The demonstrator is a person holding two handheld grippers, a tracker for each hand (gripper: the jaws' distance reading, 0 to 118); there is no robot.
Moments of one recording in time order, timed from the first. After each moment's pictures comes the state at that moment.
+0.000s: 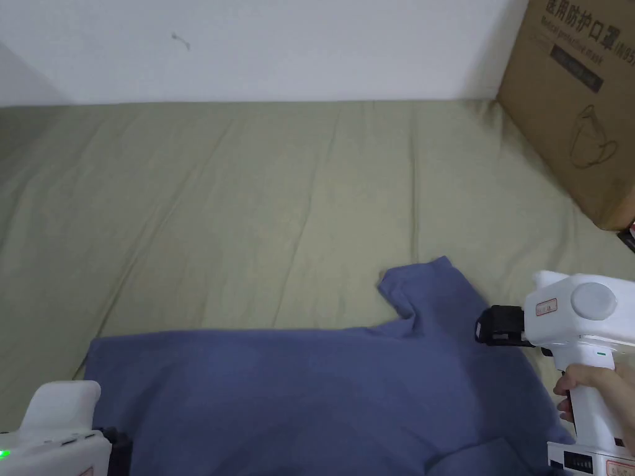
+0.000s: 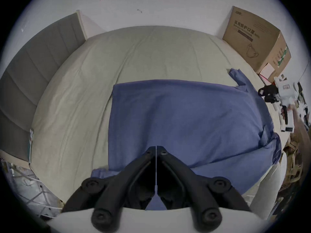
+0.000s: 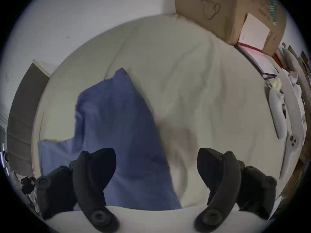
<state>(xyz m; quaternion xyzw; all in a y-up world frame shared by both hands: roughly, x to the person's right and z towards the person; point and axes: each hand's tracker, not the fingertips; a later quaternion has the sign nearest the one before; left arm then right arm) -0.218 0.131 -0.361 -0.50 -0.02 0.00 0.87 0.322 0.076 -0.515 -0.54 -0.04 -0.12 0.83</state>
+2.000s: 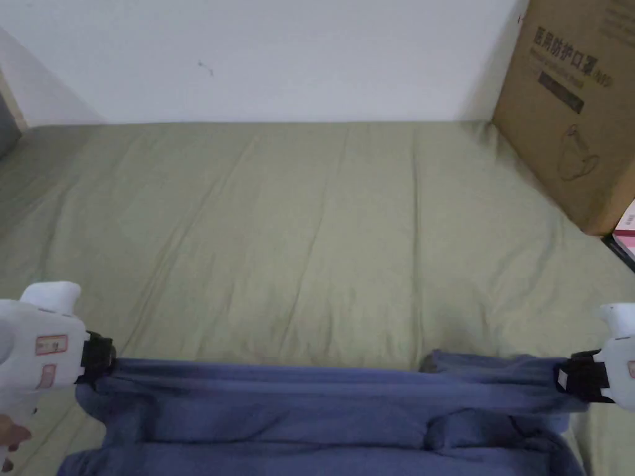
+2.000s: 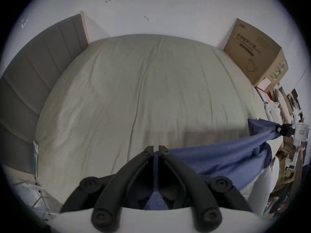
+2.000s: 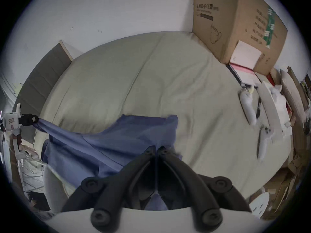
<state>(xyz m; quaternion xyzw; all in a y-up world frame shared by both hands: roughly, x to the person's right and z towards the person) -0.305 0.187 -0.364 -0.49 -0.04 0.03 0.87 0.310 0.166 -0.329 -0.49 0.02 -0.06 0.87</state>
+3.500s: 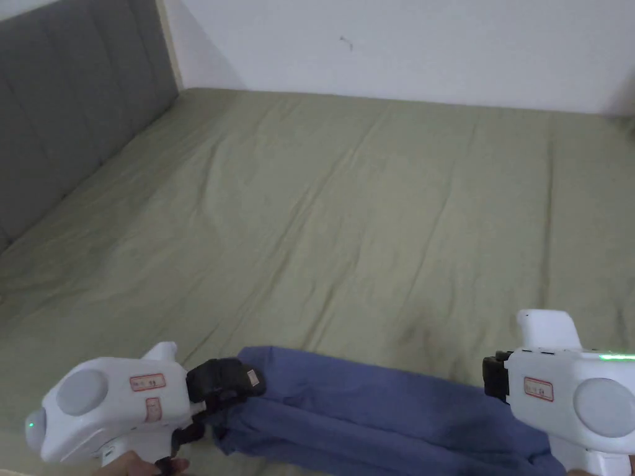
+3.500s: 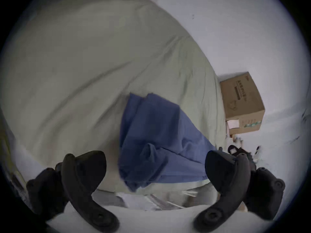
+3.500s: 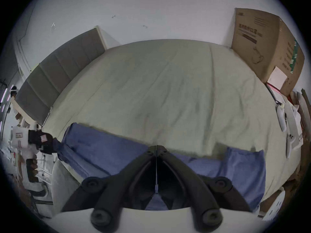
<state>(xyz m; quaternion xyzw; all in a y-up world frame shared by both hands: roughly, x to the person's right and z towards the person) -0.372 0.065 -0.255 -0.49 -0.06 0.42 0.76 0.067 0.144 -0.302 -0.45 0.12 -0.01 0.88</state>
